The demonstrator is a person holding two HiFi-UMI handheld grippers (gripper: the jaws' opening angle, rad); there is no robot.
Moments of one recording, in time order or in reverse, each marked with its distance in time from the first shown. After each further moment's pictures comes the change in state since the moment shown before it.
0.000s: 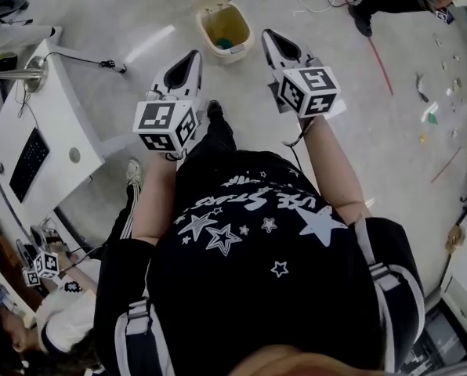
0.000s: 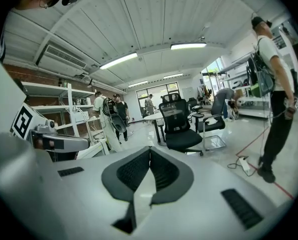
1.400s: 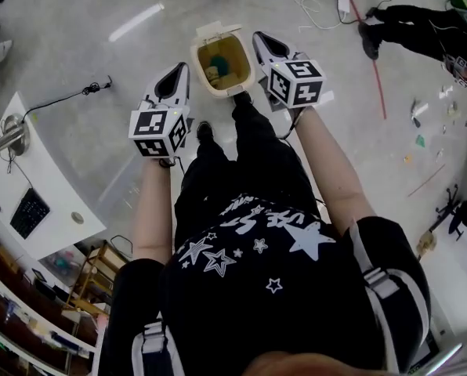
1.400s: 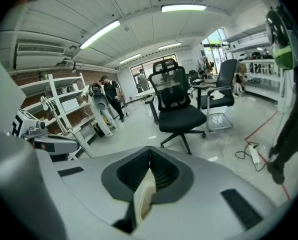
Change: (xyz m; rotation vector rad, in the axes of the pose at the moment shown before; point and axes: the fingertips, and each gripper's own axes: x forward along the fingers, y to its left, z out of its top) left arm 0.226 0.175 -0.036 -0.124 0.204 0.119; right arm 0.273 -0.156 -0.022 0.080 0.298 0.033
